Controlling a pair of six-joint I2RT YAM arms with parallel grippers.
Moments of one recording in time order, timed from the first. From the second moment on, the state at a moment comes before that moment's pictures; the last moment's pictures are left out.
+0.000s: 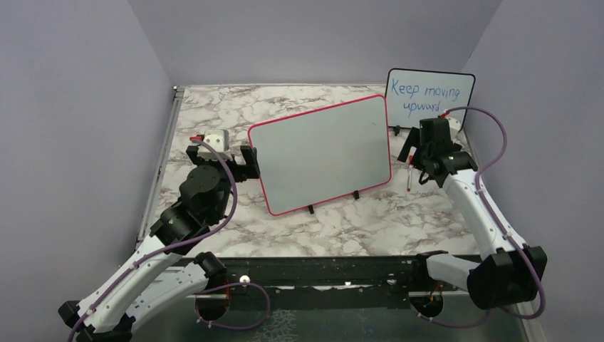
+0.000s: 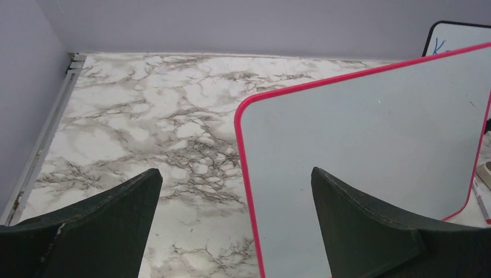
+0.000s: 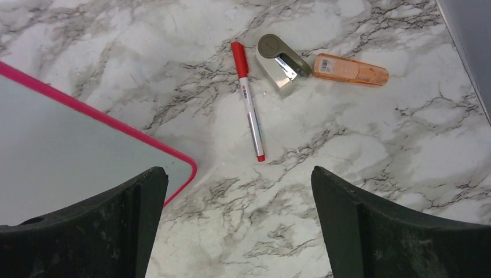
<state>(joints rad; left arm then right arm) -0.76 0.69 0.88 -0.31 -0.64 -0.18 0.15 1.11 0.99 -0.67 0.40 0.46</state>
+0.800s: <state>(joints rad) -0.63 0.53 0.72 -0.20 -0.57 -0.17 -0.04 1.55 0.96 -0.52 0.14 0.39</state>
